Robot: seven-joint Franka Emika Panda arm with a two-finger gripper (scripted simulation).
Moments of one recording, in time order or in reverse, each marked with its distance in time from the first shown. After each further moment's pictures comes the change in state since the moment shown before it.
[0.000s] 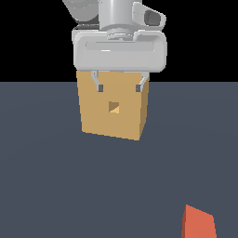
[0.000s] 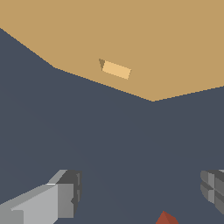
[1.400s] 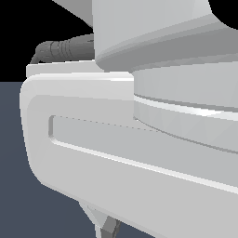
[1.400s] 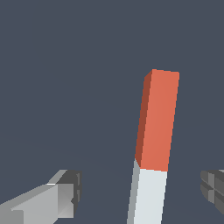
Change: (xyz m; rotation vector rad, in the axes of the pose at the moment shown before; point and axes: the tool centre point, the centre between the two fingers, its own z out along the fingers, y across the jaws) arm -0.251 0.032 0.092 -0.003 0.011 0.404
